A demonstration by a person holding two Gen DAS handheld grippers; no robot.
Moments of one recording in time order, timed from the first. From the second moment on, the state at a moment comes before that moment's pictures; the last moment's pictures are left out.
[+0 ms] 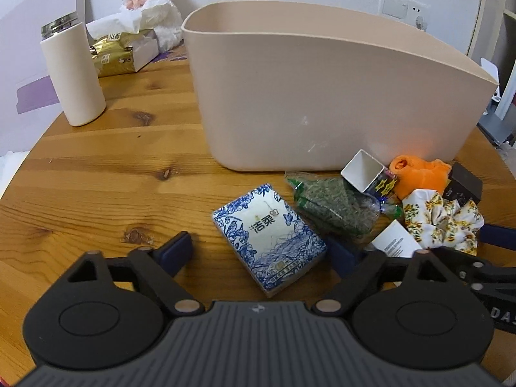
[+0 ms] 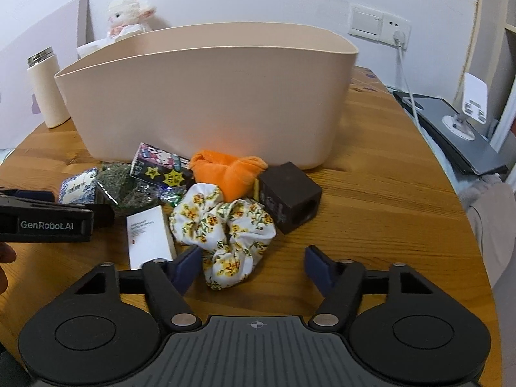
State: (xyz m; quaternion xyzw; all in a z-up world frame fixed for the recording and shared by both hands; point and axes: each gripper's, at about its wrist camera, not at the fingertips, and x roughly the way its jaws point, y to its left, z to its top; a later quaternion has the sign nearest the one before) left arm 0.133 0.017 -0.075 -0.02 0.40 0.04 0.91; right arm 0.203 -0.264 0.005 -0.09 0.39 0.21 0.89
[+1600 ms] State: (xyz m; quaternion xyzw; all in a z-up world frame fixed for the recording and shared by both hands) left arm 0.141 0.017 0.049 0.00 0.27 -0.01 0.96; right arm 0.223 -0.270 0.133 -0.07 0.24 0.19 0.95
